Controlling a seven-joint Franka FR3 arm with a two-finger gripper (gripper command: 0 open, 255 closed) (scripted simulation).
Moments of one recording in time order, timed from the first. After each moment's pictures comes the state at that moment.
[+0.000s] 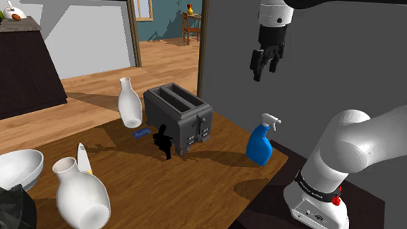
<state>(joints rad) 0.02 -0.79 0.07 -2.36 -0.08 1.51 0.15</state>
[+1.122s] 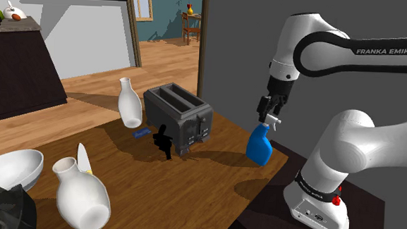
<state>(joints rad) 0.01 -1.12 -0.02 -2.90 0.00 1.77 0.15</state>
